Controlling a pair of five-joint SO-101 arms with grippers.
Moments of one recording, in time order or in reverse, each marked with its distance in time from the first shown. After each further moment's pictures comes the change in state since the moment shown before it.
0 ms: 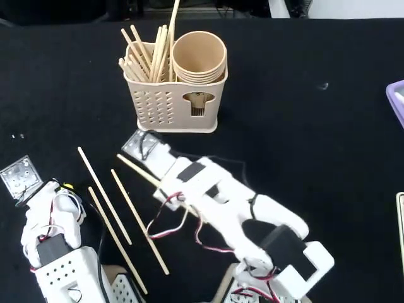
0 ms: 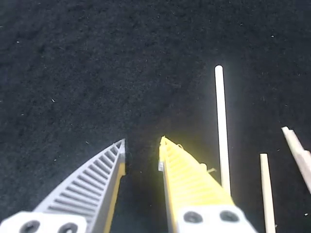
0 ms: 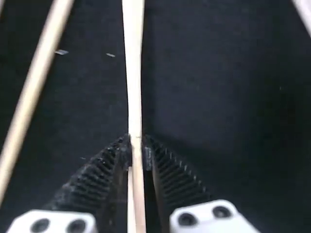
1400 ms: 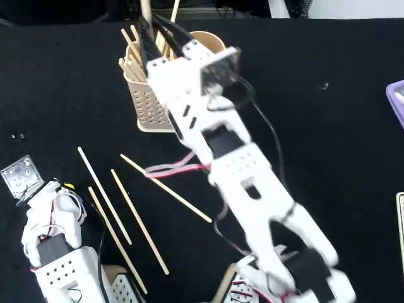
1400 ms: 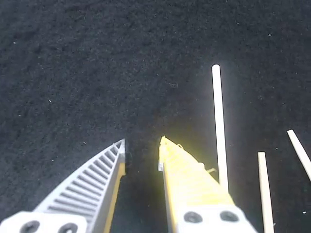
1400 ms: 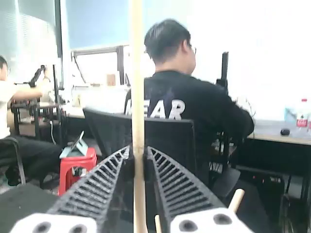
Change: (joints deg) left arm 0.5 0.0 0.0 0.0 0.0; right arm 9.8 -10.1 -19.1 -58.0 -16.1
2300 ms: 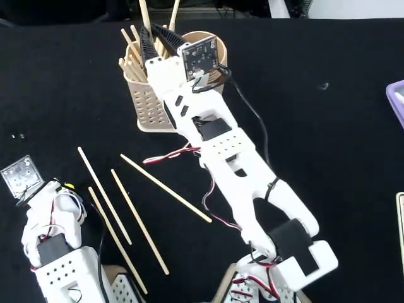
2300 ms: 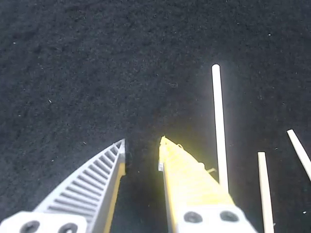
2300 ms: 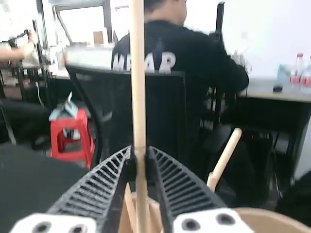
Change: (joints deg) left arm 0.0 0.0 0.0 0.0 0.0; right arm 2.1 10.9 -1.6 1.1 0.0
